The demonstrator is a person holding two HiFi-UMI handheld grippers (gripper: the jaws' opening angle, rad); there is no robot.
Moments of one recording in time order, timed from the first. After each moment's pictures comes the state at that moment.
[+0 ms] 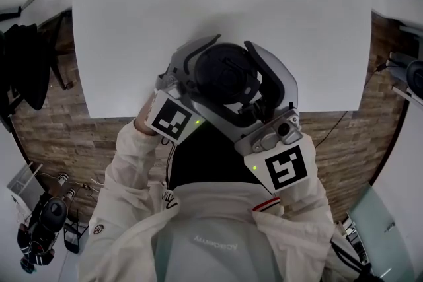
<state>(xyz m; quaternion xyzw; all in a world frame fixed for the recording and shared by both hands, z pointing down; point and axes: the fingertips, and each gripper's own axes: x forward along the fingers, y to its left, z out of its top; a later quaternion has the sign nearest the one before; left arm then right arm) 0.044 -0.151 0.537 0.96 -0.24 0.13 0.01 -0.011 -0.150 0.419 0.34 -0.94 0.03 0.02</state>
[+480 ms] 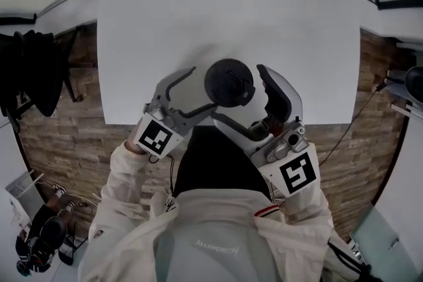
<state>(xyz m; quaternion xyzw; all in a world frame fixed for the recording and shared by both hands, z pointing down) -0.023 -0.115 0.512 0.95 -0.25 0.17 0.03 0.001 -0.132 0.364 0.33 -0.94 0.05 -0.02</state>
